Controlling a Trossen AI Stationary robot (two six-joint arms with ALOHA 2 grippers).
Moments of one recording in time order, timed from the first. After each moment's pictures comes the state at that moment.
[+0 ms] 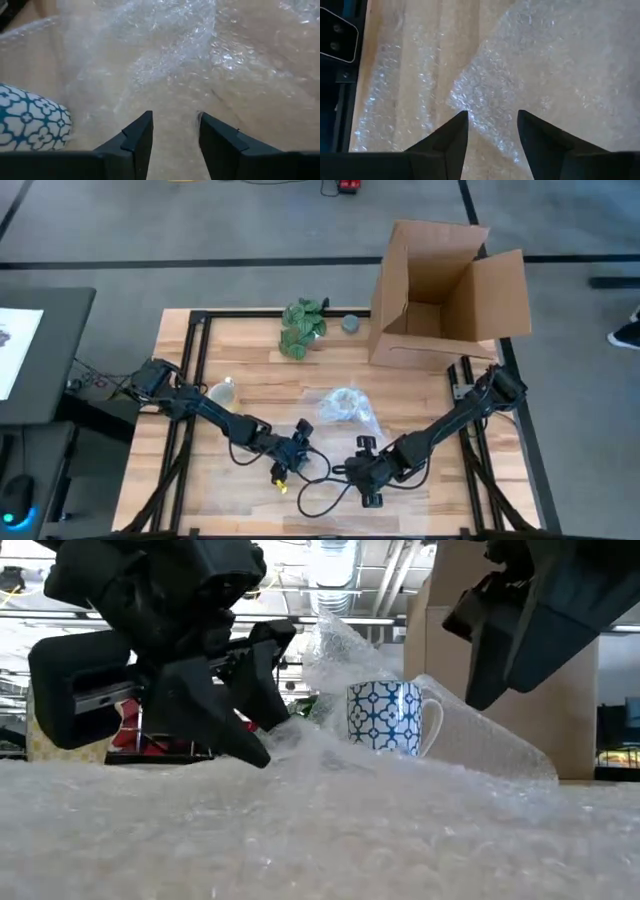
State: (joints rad) left arm -0.42 1.78 0.86 0.16 -0.28 0.42; right arm 0.57 1.82 1.23 -0.46 0.18 0.52
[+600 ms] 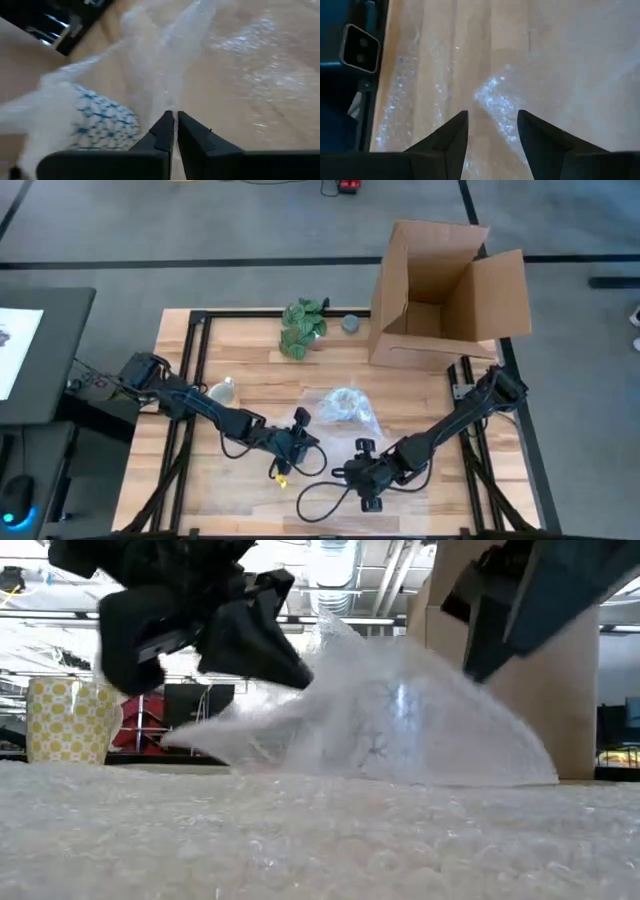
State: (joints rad) left arm -0.39 1.65 0.86 0.17 -0.41 0.53; right arm 0.58 1.82 1.32 -0.55 0.22 0.52
